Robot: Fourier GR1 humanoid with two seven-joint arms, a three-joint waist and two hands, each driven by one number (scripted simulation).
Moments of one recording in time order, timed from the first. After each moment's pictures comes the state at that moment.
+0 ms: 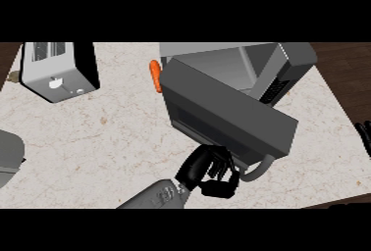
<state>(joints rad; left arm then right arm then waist) -0.54 0.01 -0.95 -0.98 0.26 0.42 -0.21 0.12 -0.35 -0.26 -1.55 -0.14 0.43 -0.68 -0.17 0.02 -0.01</state>
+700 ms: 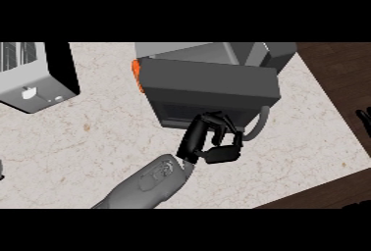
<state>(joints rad) -0.68 0.00 -0.84 -0.98 0.52 0.58 -0.35 0.06 -0.42 -0.23 -1.65 -0.25 0.51 -0.57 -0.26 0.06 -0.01</state>
